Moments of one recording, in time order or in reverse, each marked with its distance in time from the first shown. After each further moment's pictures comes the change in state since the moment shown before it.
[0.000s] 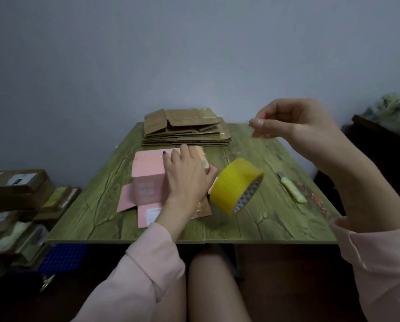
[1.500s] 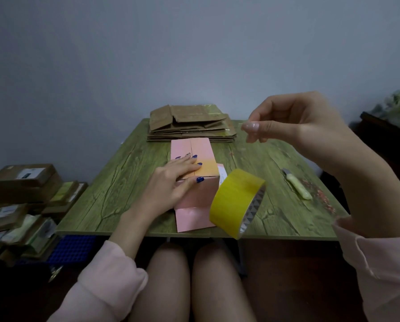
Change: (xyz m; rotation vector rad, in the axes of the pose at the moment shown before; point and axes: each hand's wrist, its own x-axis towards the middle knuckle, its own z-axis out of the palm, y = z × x) left_hand -0.028 -0.073 -0.002 -0.687 -0.008 0.396; right_hand -0.016 -0.026 0.011 0.065 -0.136 -0.054
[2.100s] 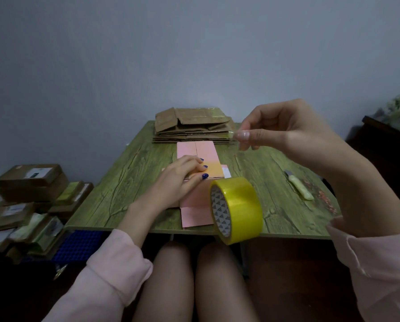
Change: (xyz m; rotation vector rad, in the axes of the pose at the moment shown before) left_hand 0.006 -0.003 -0.002 0.023 -0.073 0.009; right_hand -0.002 -0.007 0.013 0.003 -0.079 -0.008
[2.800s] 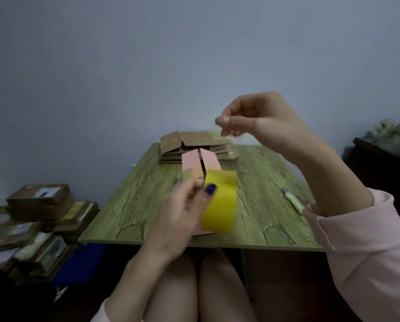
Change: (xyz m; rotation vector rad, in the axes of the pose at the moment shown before) left_hand -0.052 0.115 -0.045 -0.520 0.197 -0.186; right_hand 0.023 -0.041 0.006 -0.056 0.092 -0.102
